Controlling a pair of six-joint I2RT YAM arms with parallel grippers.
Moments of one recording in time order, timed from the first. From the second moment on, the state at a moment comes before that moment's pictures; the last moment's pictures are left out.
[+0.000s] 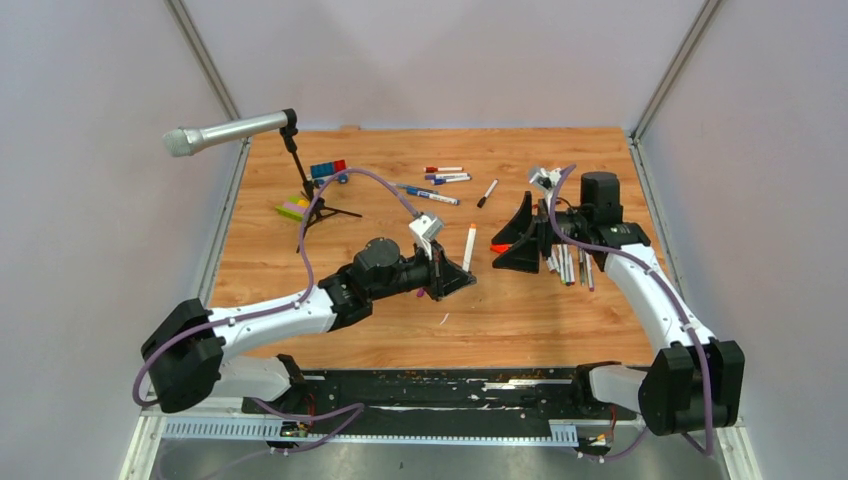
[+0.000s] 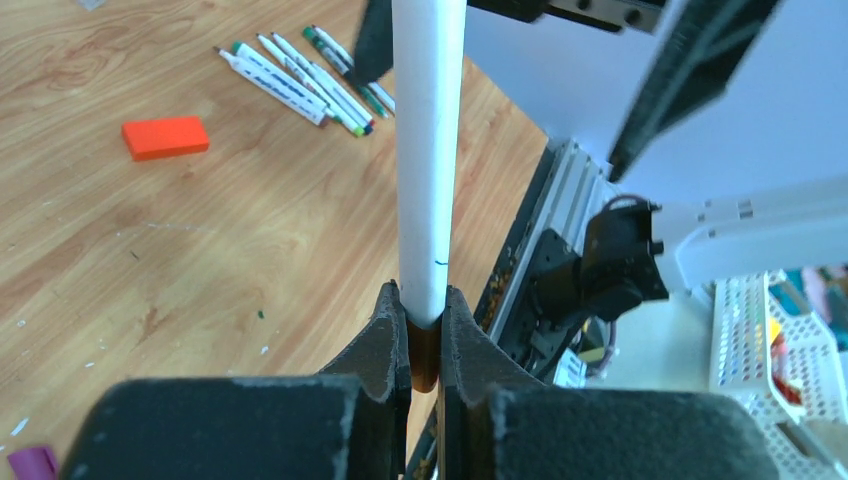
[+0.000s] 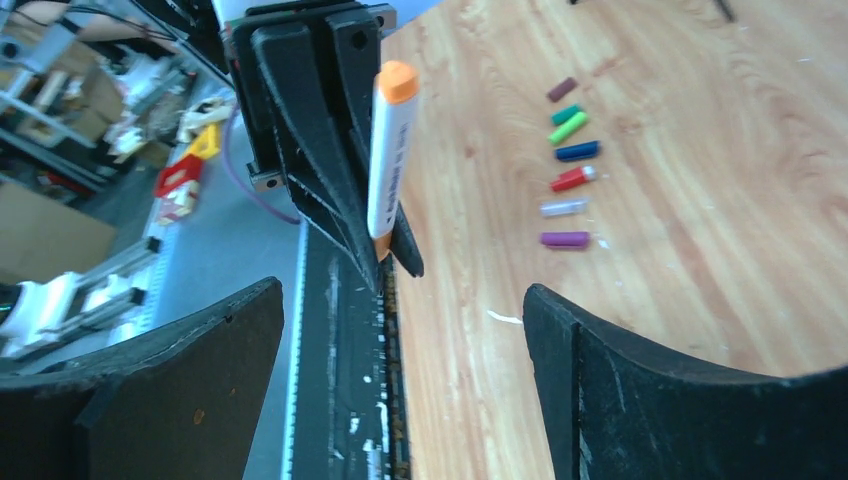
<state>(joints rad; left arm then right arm) -0.94 1.28 0.69 0.46 0.24 -0.58 0.12 1.20 0.94 -0.36 -1.36 -0.13</state>
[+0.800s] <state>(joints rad) -1.04 1.22 0.70 0.29 0.14 -0.45 0.35 1.27 0.96 -0.22 -1.33 0.16</state>
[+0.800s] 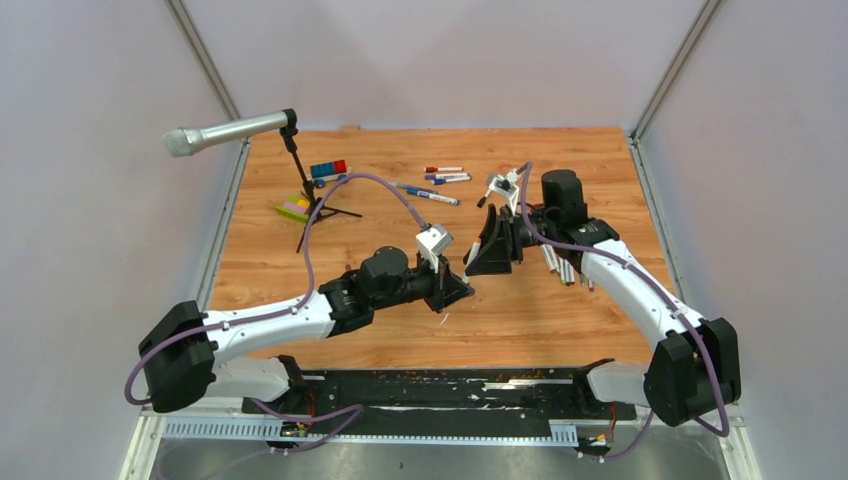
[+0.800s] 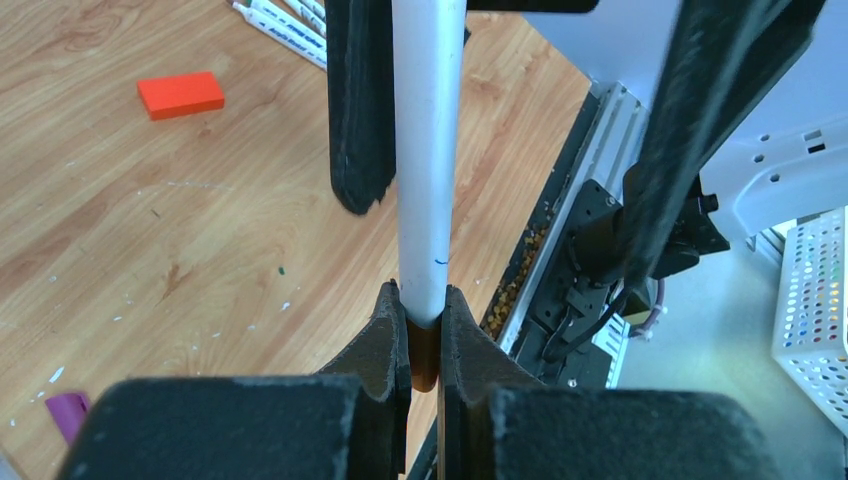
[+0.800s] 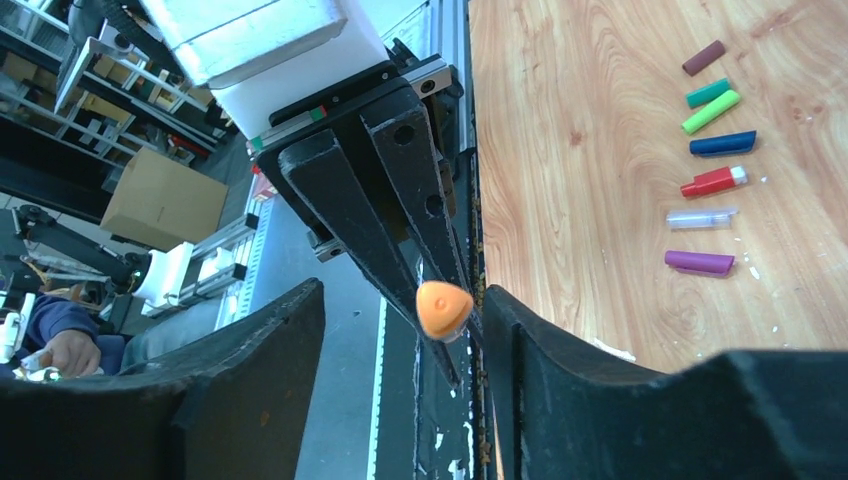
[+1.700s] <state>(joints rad) -1.05 1.30 0.68 0.25 0.28 -0.43 0.00 1.36 1.45 -0.40 -1.35 0.05</state>
